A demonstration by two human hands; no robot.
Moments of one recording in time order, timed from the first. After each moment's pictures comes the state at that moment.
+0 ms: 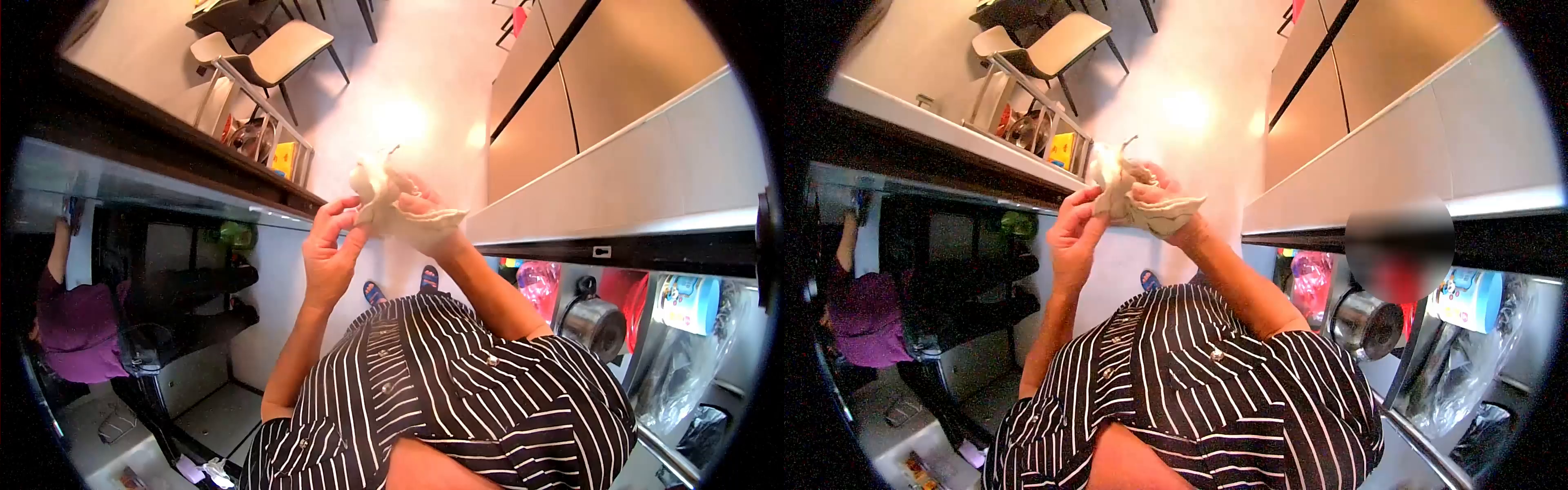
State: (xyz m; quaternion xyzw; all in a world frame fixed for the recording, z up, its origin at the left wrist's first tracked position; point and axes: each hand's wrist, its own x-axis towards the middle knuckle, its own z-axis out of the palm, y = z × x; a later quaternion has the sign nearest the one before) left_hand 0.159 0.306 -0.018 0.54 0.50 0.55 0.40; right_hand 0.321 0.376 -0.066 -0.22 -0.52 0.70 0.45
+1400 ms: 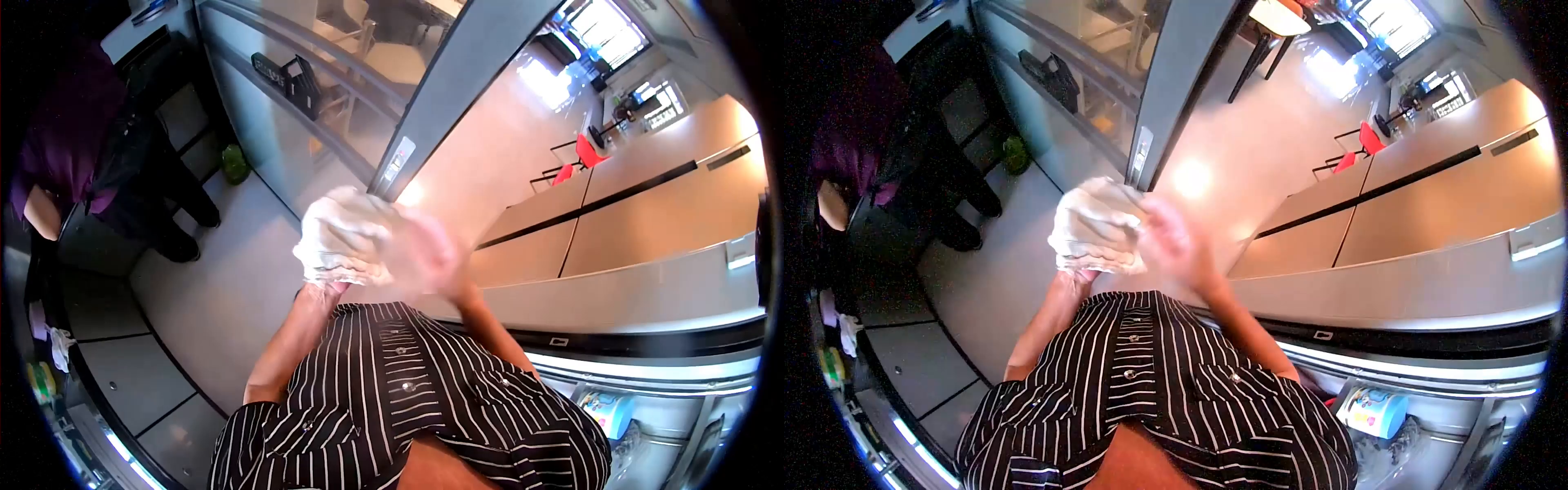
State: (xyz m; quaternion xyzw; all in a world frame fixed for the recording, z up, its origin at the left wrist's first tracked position) left_hand -0.025 0.220 -0.141 0.28 0.33 0.83 0.34; right_hand 0.140 0.285 -0.058 -0.21 -0.82 0.44 0.29
